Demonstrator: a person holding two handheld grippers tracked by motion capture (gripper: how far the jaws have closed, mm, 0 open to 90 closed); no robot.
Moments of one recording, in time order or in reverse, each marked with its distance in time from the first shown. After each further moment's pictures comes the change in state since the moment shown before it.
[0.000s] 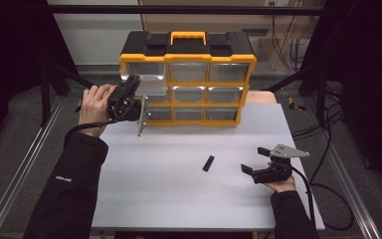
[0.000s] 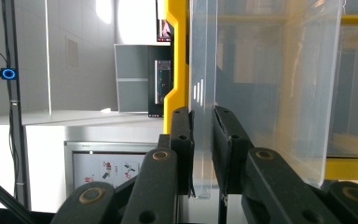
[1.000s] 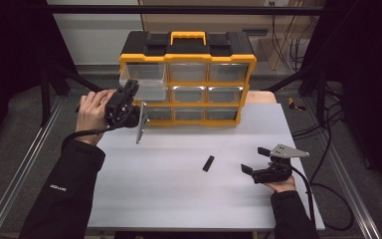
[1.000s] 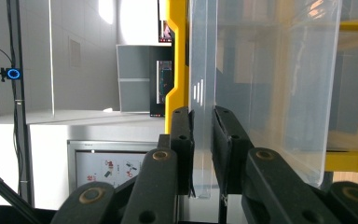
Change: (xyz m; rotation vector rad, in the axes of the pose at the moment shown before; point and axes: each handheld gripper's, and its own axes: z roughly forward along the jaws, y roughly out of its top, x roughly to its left) left arm -0.002 0.003 -0.019 0.004 0.005 0.004; right arm 0.000 0.000 0.000 0.002 -0.003 -0.001
